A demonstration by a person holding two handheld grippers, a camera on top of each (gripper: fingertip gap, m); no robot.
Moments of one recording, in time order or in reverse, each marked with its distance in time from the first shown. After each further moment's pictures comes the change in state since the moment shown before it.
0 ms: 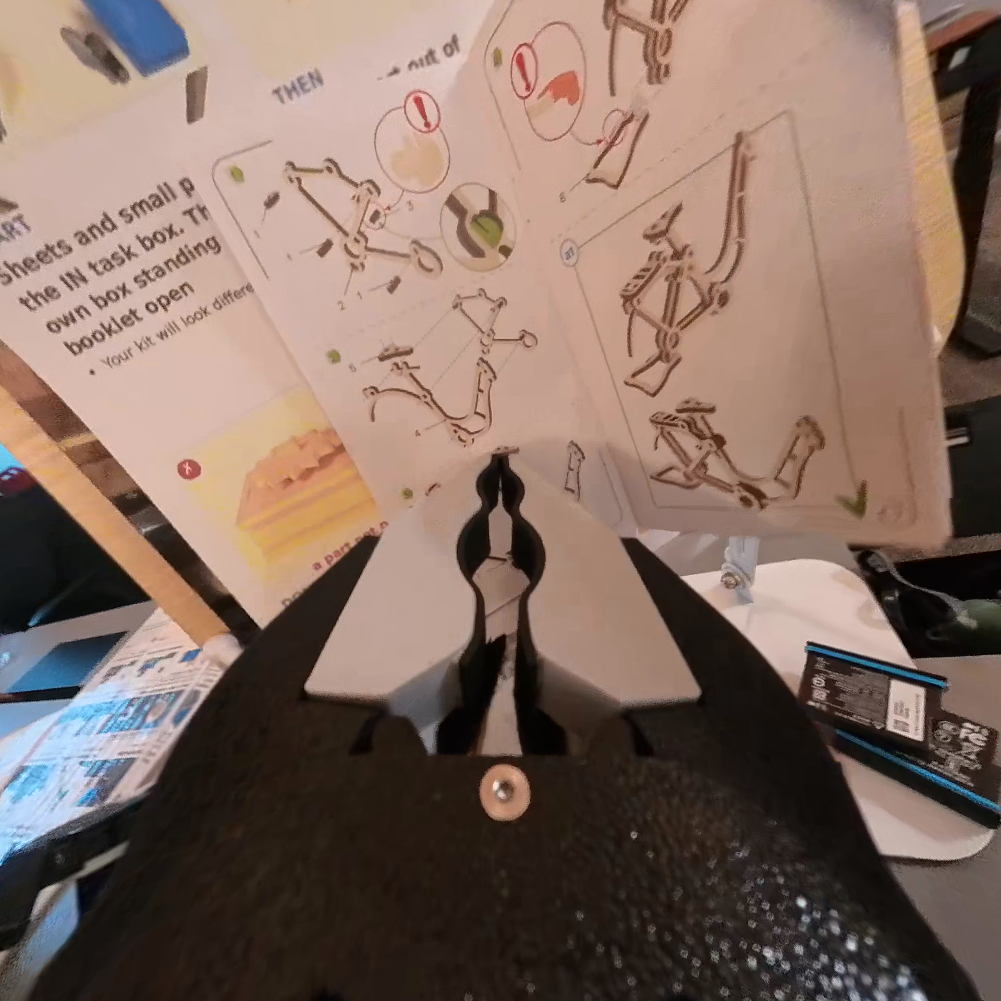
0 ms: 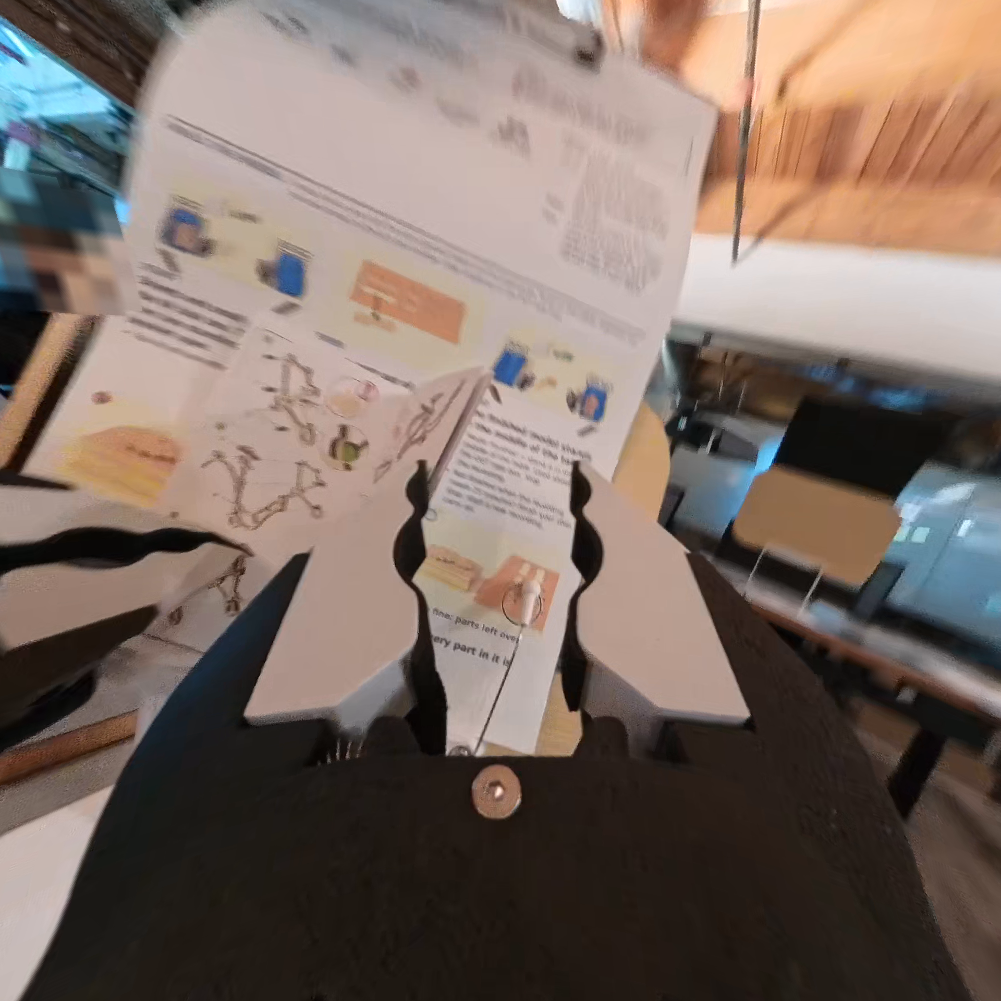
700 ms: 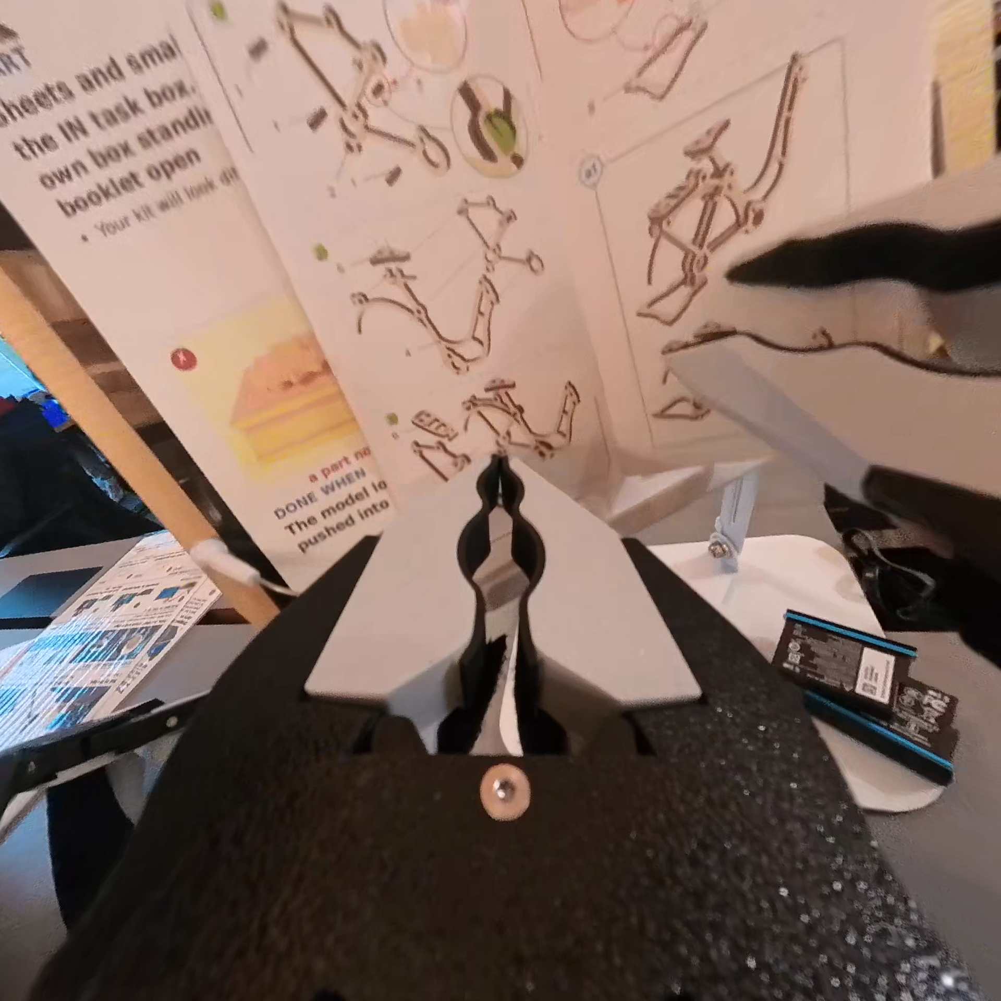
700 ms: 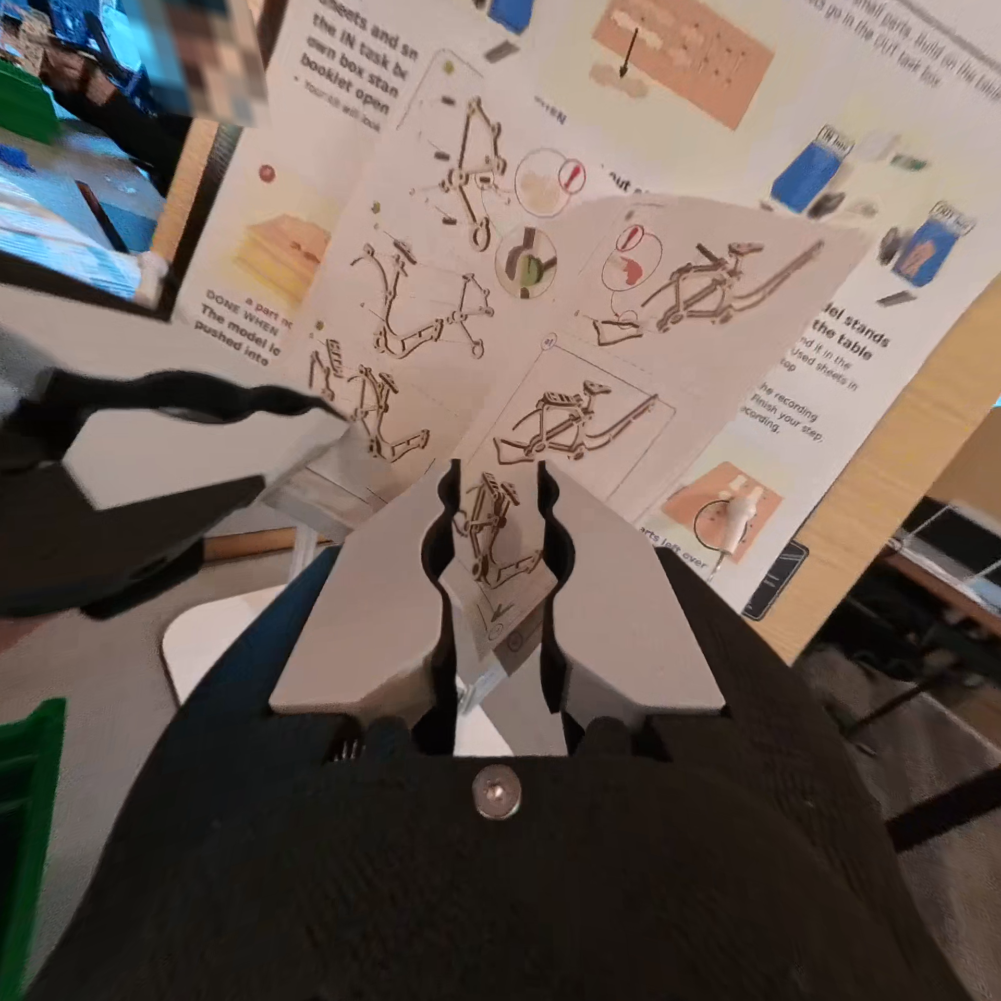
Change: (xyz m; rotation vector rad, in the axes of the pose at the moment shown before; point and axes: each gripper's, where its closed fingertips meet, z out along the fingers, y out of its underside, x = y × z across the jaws) left arm -0.001 0.023 -0.013 -0.059 -0.020 -0.085; right arm -0.079 0.067 -0.001 -0.282 -0.293 -0.023
